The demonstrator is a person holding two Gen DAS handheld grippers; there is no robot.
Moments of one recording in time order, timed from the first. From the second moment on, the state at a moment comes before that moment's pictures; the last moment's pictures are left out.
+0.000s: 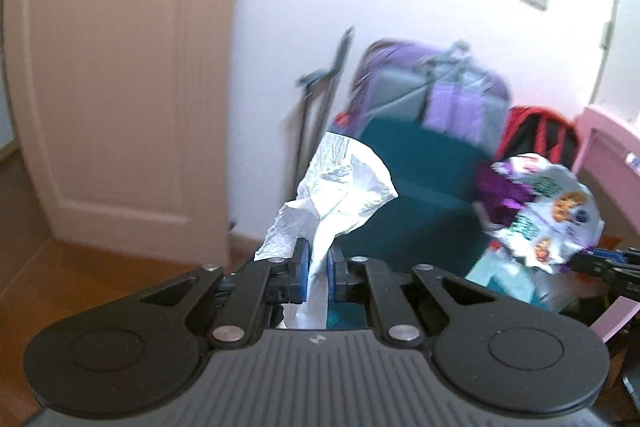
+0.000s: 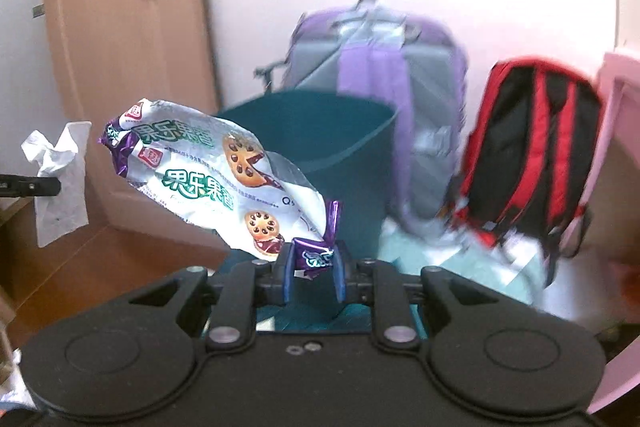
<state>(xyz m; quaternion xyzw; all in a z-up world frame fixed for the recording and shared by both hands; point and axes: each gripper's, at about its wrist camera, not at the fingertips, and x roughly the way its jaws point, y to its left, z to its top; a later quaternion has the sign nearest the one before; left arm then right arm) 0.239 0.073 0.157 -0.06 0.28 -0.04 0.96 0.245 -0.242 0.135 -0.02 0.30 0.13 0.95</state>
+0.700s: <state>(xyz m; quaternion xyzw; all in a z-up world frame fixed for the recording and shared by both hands) 0.365 -0.055 0.198 0.00 0.28 -0.10 0.95 0.353 -0.232 0.175 -0.20 0.26 0.05 0.94</state>
